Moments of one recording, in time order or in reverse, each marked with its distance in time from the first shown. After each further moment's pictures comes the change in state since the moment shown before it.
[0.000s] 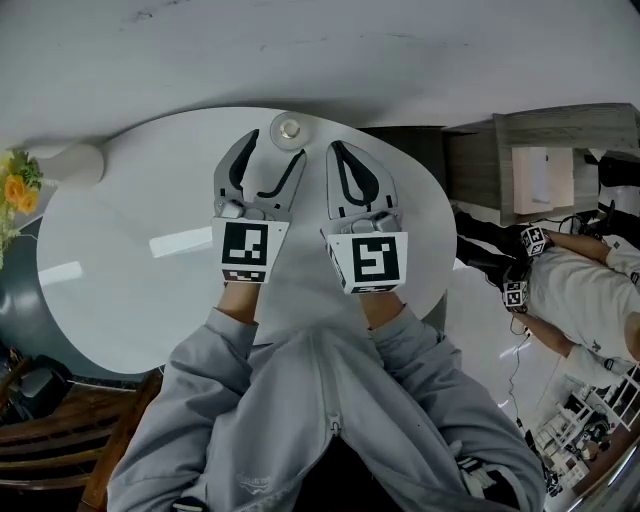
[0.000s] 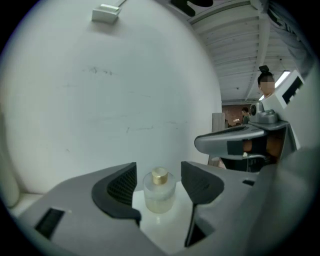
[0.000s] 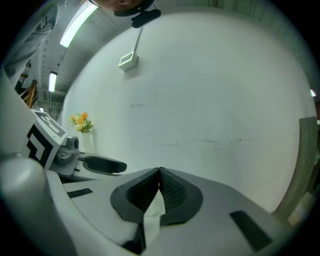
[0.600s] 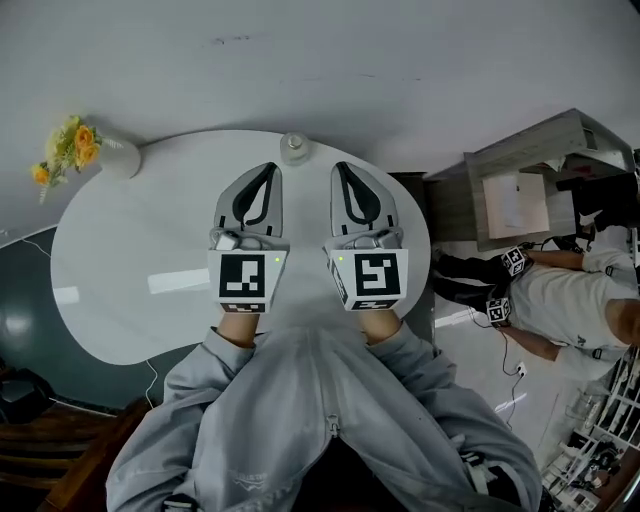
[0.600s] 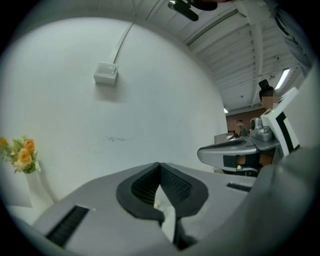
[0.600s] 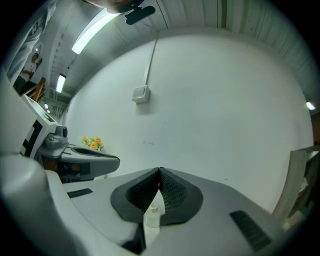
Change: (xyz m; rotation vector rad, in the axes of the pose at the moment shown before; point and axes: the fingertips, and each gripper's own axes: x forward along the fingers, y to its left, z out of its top) left arm -0.119 -0.028 0.116 0.014 -0.189 0.125; right arm -0.090 0.021 0.107 -0.078 -0.127 -0.014
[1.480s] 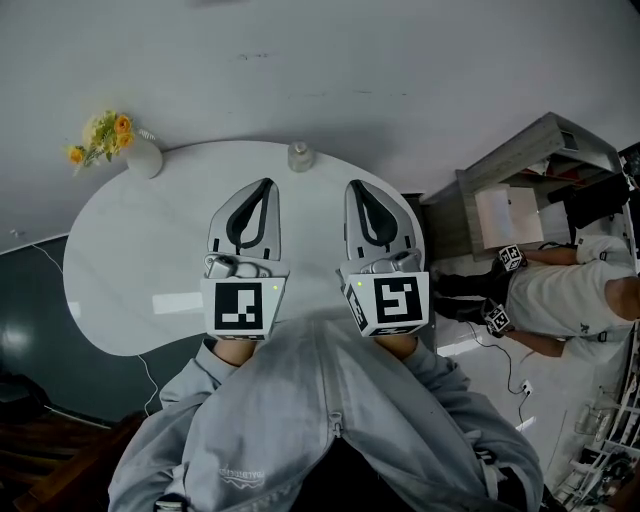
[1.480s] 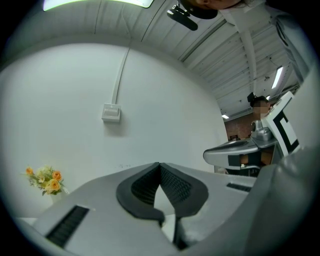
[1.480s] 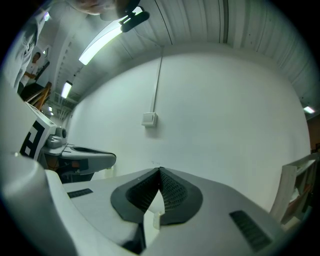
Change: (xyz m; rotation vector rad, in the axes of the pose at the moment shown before) left arm -0.105 -0.020 0.083 0.011 -0.169 0.059; right arm -0.096 0.029 0.078 -0.014 -0.084 0.005
